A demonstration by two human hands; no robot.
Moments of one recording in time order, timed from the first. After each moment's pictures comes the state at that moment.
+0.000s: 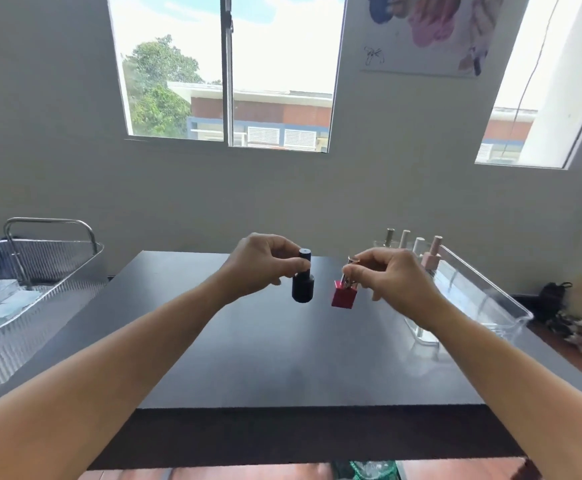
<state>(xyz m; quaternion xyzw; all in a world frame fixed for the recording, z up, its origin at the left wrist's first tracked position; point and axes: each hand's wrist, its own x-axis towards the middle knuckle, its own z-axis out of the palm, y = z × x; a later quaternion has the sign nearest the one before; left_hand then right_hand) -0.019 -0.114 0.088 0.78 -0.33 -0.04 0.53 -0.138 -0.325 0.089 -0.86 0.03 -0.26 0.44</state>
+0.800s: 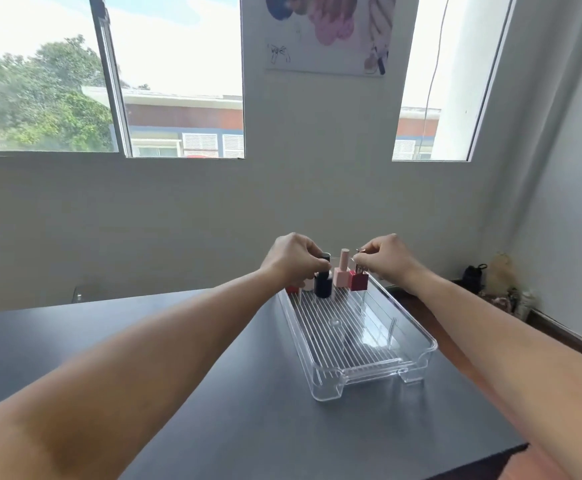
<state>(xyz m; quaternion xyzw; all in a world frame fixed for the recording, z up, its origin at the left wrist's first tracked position) 0.017 -0.414 0.097 0.82 -0.36 -0.06 0.44 -0.093 -0.576 0.101 -0.89 0.22 -0.26 0.30</state>
